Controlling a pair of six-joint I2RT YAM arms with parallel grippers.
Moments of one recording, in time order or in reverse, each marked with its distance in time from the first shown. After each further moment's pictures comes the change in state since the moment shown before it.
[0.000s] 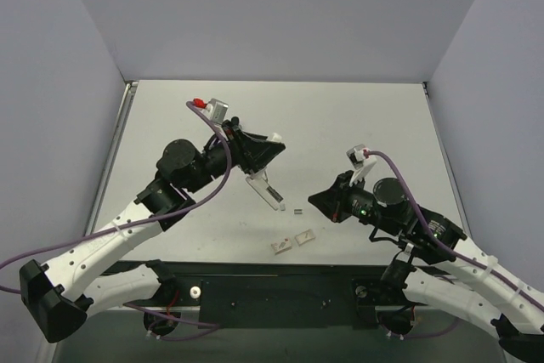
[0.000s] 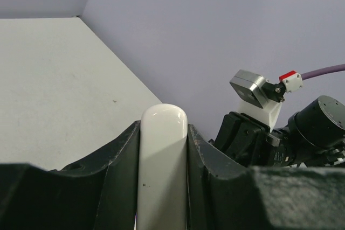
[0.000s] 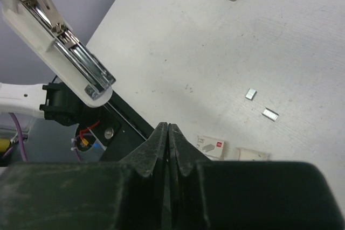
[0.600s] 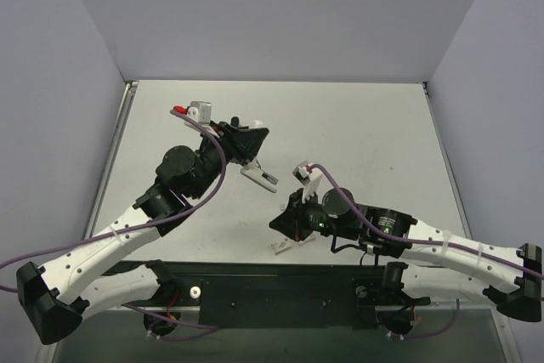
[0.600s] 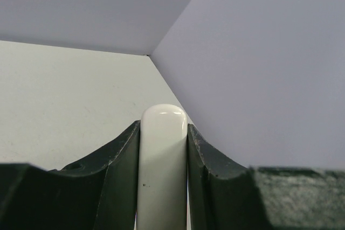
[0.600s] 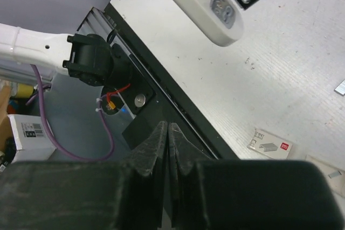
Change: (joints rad) left arm -0.043 -0.041 -0.030 -0.015 -0.397 0.060; right arm 0.243 0.218 -0.025 0.169 -0.013 0.069
